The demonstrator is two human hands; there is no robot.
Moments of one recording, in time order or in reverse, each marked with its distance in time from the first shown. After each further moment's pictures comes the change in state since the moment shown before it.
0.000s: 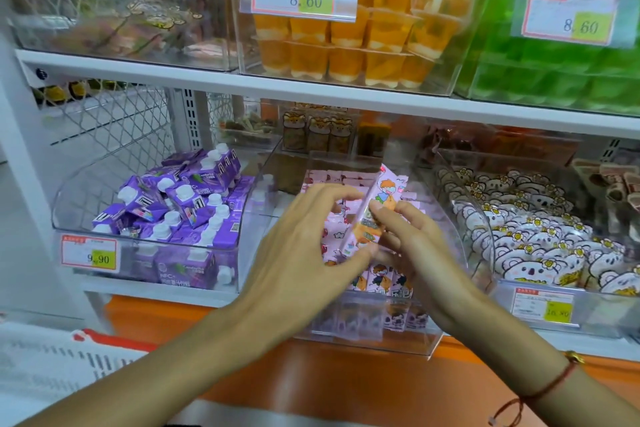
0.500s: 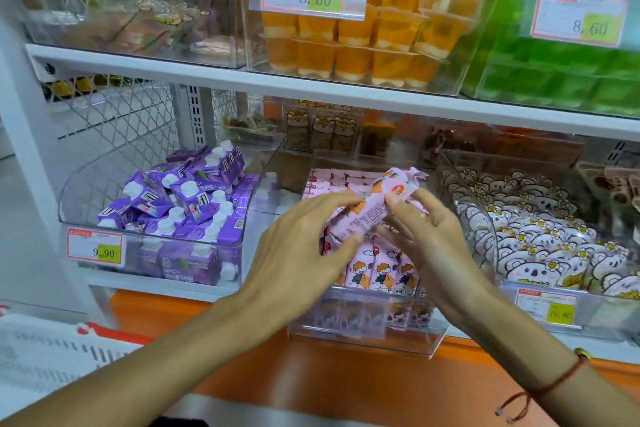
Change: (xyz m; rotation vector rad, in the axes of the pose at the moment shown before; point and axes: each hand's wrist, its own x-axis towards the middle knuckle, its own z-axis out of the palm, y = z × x) left_hand 0.002 -0.016 0.004 0.062 0.010 0.005; right_hand -0.005 -0.012 -0.002 0.063 -0.004 -0.107
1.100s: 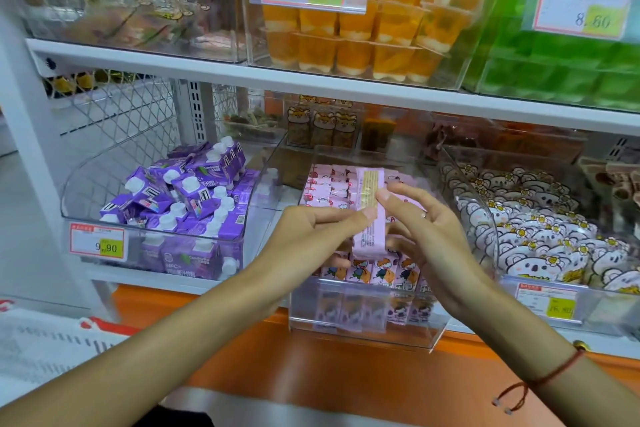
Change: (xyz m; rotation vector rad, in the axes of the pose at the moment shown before) left_hand 0.011 0.012 -0.006 -0.751 -0.253 -0.568; right_hand -0.001 0.000 0.000 -0.132 0.055 0.065
